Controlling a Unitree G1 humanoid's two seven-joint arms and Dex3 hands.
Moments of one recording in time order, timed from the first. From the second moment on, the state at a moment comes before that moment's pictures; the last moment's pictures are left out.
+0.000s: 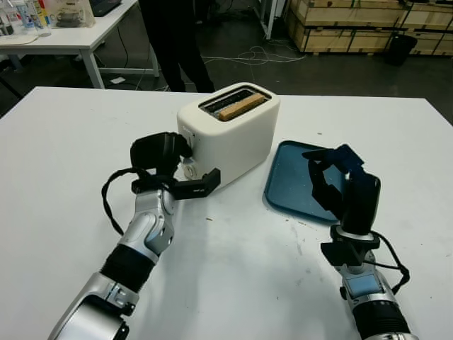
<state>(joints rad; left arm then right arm) -0.46 0.18 -0.36 0.31 0.90 0.42 0.27 -0.17 -0.19 -0.06 0.43 -0.40 -0.90 -0.47</state>
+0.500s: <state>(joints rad) -0.46 0.17 -0.37 0.34 0.90 0.44 0.27 -0.17 -0.19 -0.06 0.43 -0.41 -0.92 -0.47</state>
